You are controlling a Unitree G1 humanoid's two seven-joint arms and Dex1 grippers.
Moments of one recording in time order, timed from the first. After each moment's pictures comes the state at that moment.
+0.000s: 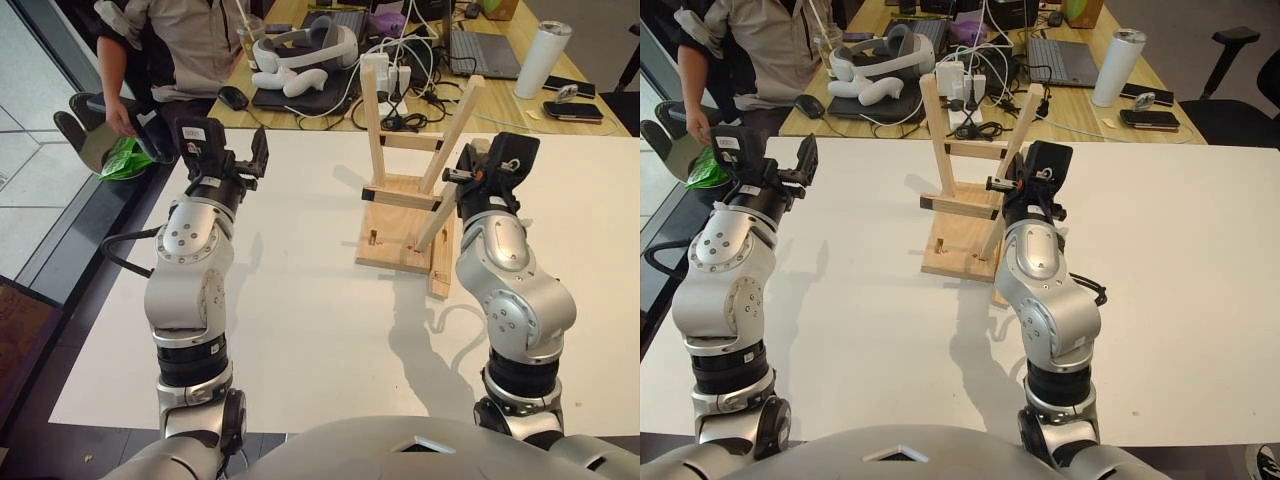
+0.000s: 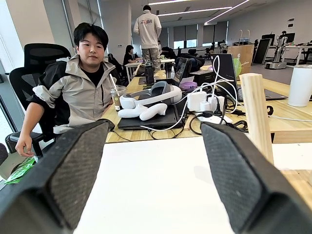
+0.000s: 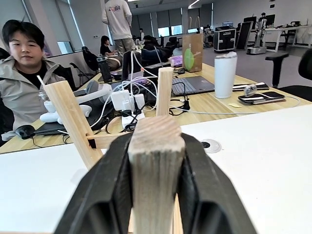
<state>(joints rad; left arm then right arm) -0.28 0.25 0.16 -0.45 -0.15 0.67 -0.07 -0.30 -0.02 0.12 -0.54 0.27 0.83 -0.46</state>
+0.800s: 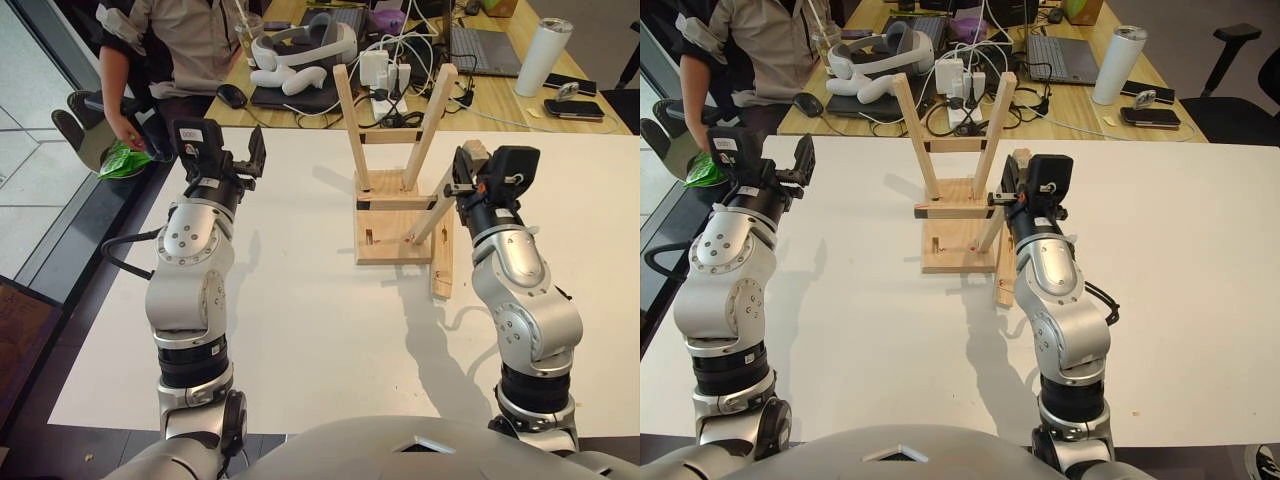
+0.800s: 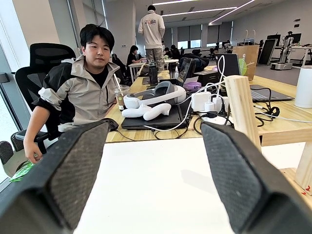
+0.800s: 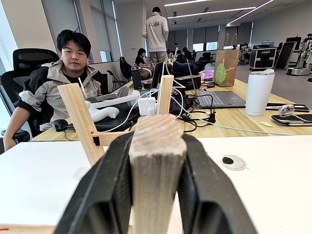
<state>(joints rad) -0.27 0.26 0.16 -0.45 -0.14 0.65 -0.05 -0.16 -0.05 0.11 -0.60 0.22 0.71 -0.21</state>
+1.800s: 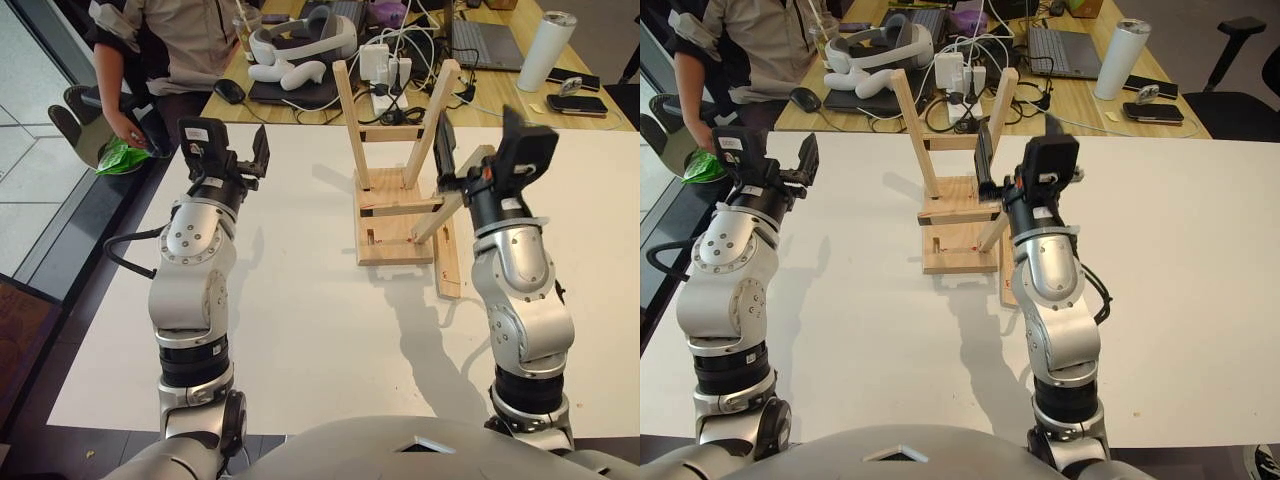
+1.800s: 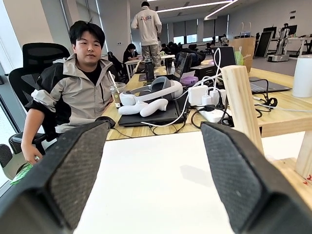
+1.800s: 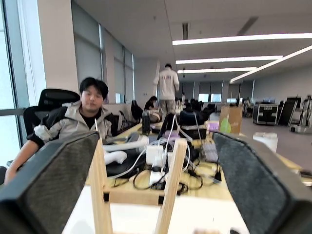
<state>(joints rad) -0.27 0.28 0.12 -0.44 -0.11 0.67 -0.08 -0.26 -0.05 0.16 -0.65 0.01 0.44 -0.10</state>
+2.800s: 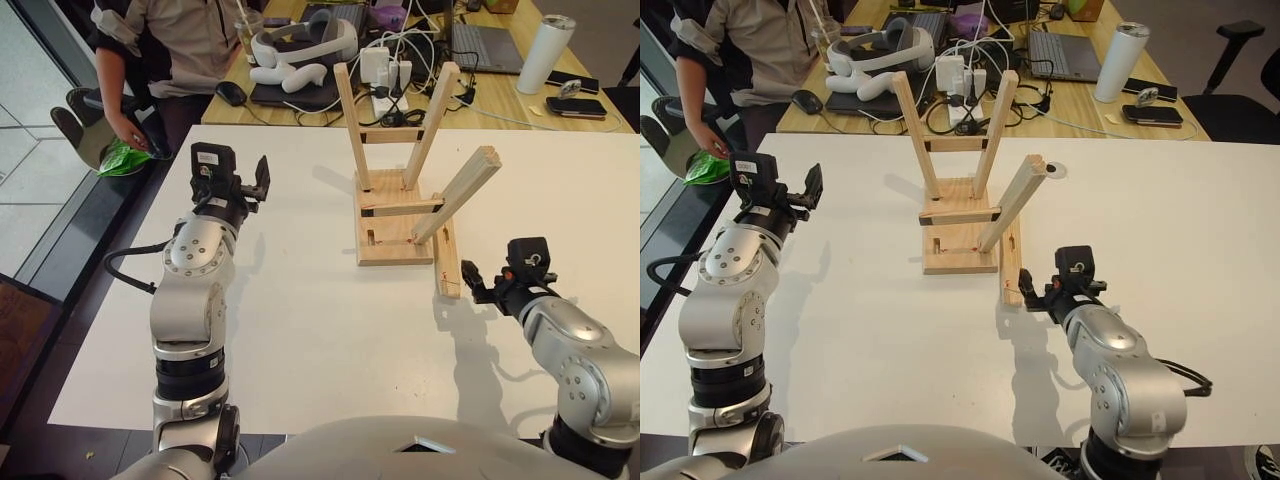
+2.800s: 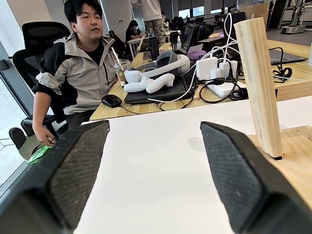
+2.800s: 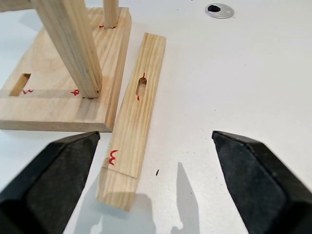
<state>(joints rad) -0.21 0.28 0.11 -0.47 -0.08 0.73 -0.07 0.04 -0.11 -0.11 -0.84 0.21 1.41 0.04</state>
